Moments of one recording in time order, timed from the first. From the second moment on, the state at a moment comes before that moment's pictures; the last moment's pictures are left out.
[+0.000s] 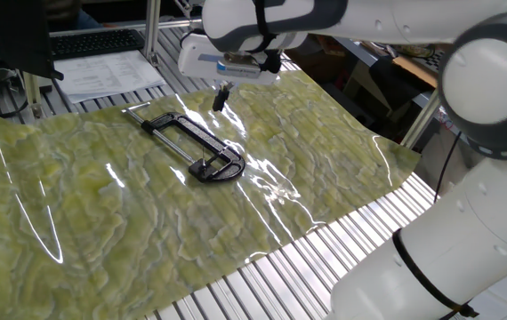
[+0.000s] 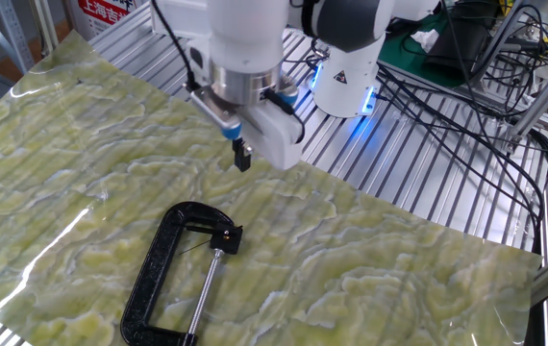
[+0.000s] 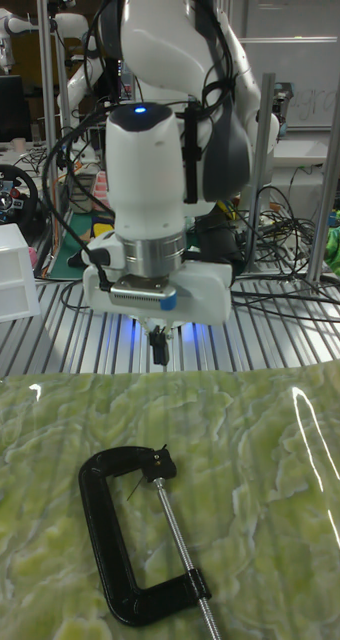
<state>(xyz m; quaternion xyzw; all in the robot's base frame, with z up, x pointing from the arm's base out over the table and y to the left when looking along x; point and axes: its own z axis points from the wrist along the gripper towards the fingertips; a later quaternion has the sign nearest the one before) 0.518 -0.001 0.297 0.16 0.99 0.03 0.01</state>
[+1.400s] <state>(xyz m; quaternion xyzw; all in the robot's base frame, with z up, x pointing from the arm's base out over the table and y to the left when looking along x) 0.562 -0.011 0.289 0.17 0.99 0.03 0.02</state>
